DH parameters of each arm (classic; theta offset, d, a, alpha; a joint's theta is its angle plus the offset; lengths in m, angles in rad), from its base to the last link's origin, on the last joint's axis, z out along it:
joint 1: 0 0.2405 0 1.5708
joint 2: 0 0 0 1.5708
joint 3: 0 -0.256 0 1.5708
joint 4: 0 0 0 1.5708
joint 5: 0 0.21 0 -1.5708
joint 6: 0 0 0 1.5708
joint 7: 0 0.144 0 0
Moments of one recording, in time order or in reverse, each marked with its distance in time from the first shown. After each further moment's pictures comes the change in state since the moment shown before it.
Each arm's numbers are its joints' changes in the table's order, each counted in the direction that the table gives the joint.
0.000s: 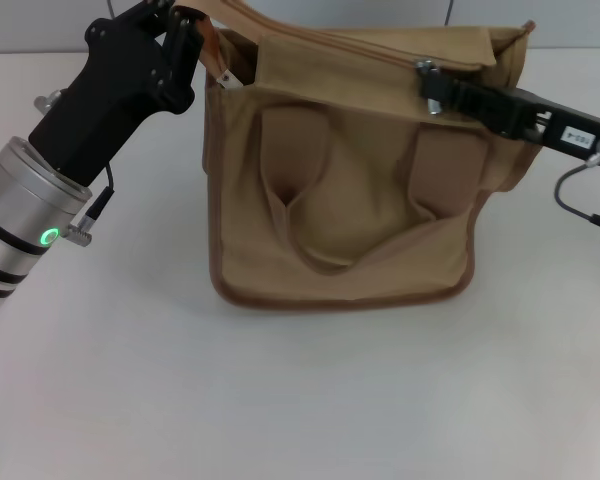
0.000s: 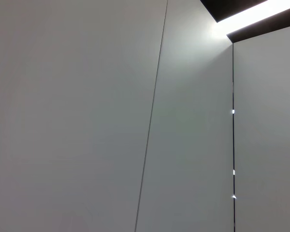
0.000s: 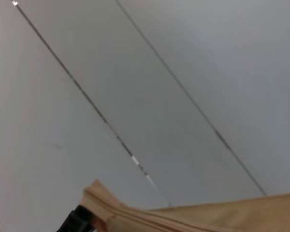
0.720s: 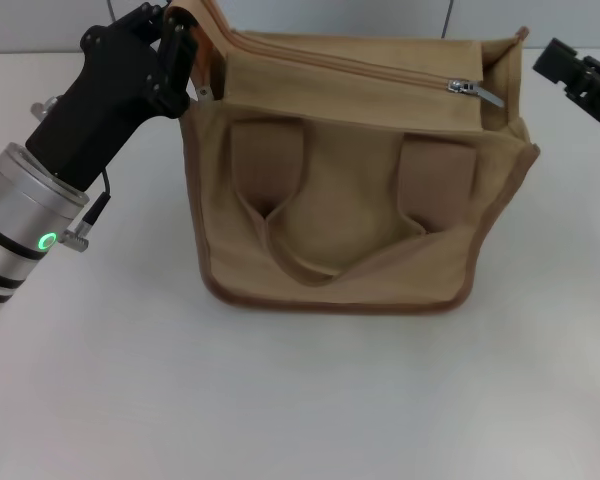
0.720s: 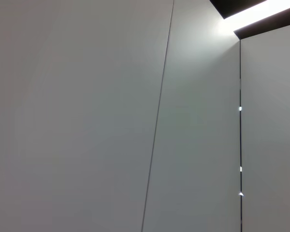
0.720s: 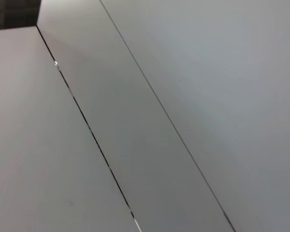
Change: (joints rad) left arm 0.012 0.001 0.001 0.000 -0.003 -0.013 0.000; right arm -0.117 -0.033 -0.256 0.007 0.010 -0.238 -0.233
